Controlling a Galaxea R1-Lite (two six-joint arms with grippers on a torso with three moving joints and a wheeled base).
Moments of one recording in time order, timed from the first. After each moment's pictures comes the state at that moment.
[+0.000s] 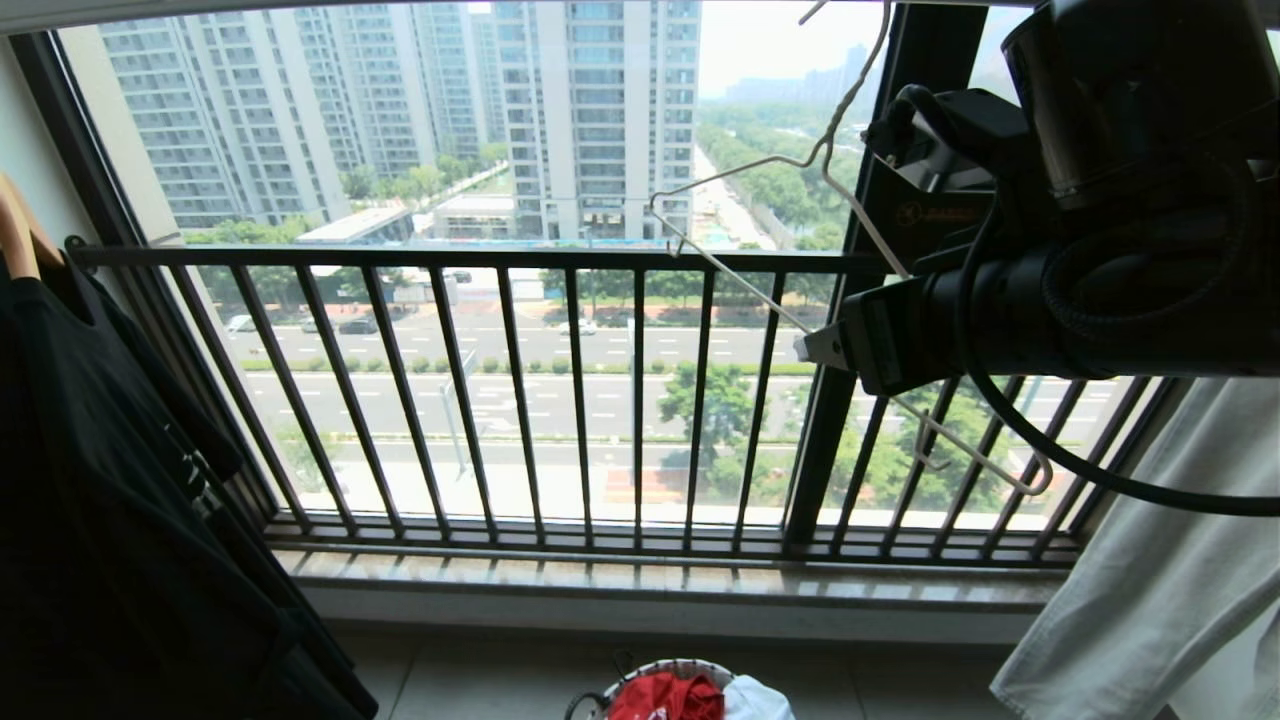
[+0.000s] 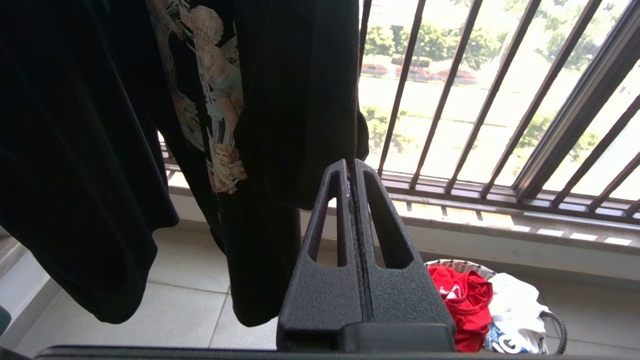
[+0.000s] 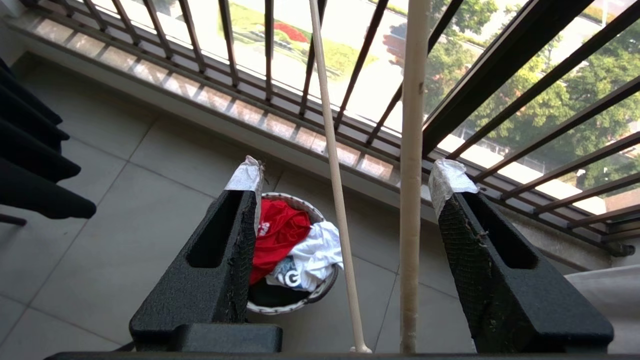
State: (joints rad) left arm -0.01 0.00 0.00 0.00 0.05 -0.09; right arm 0.73 1.62 -1.59 0.49 -0.43 0.12
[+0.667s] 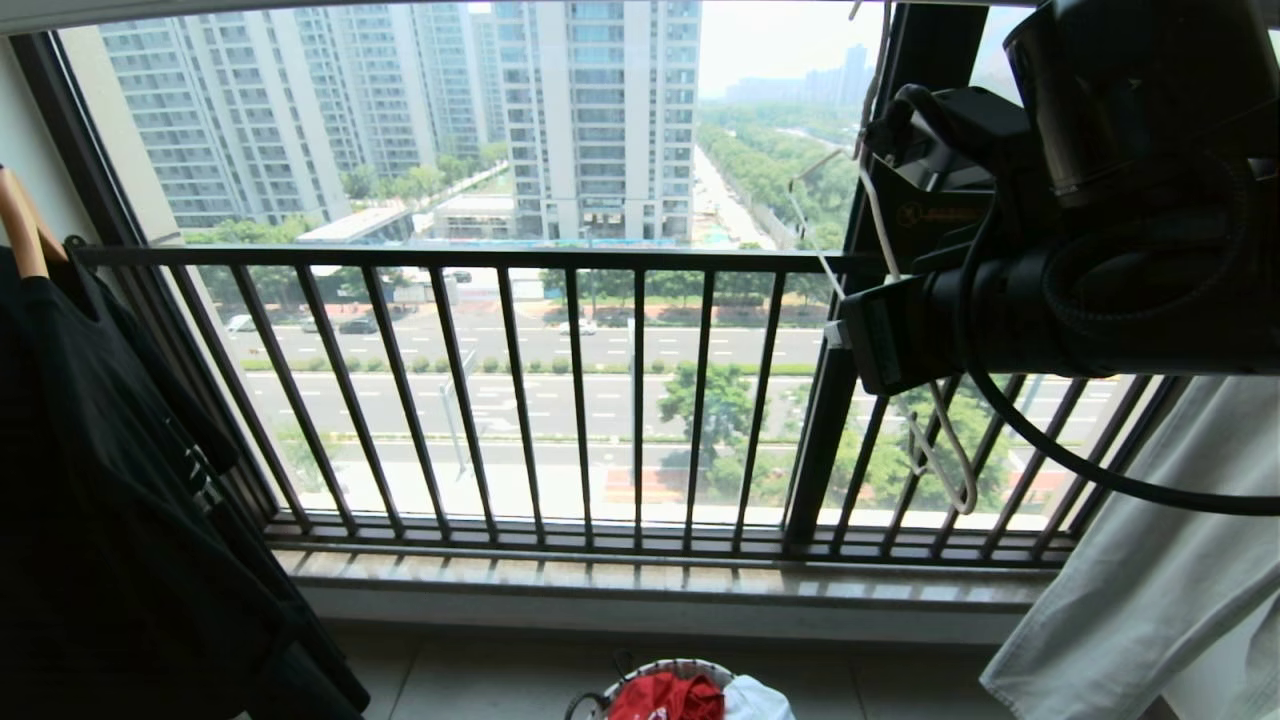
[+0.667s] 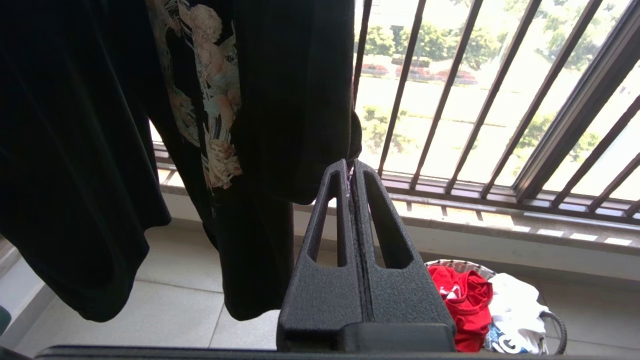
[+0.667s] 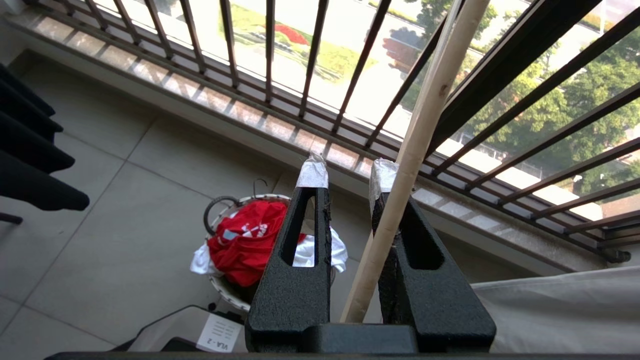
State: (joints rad) left arm -0.01 0.00 0.00 0.00 0.05 -0.09; right arm 0.73 1.62 -1.59 0.49 -0.43 0.11
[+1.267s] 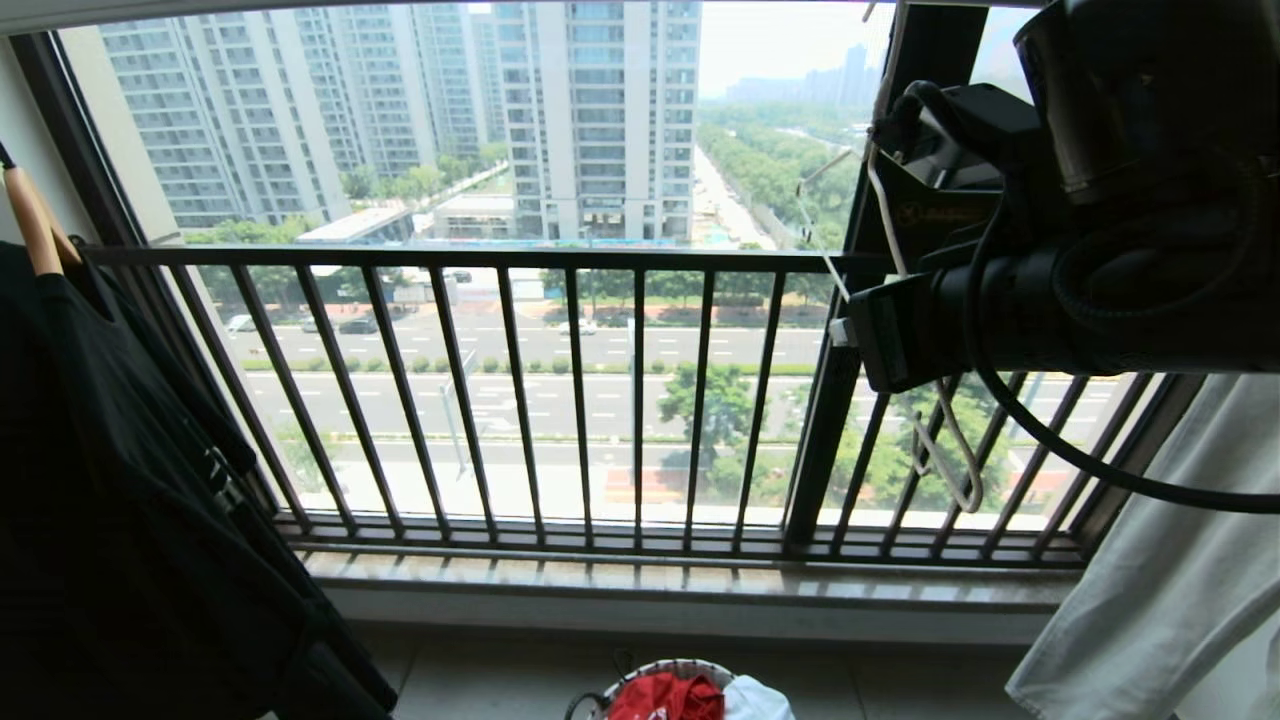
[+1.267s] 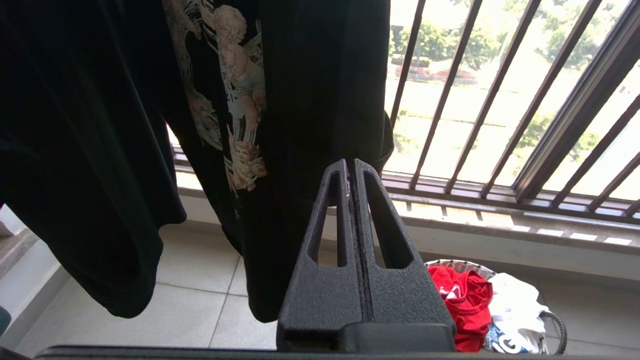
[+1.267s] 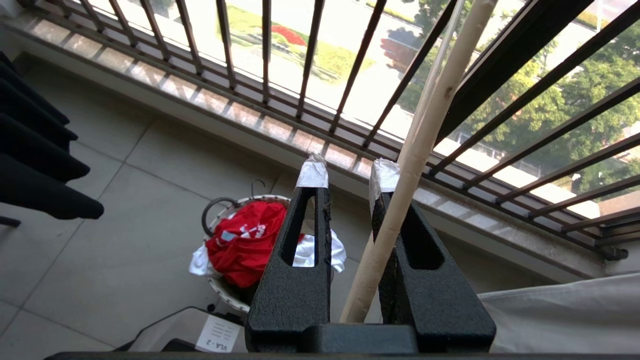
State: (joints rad) left arm -0.01 0.00 0.00 0.00 0.05 -0.09; right arm 0.72 1.61 -1.59 0.49 -0.43 0.11
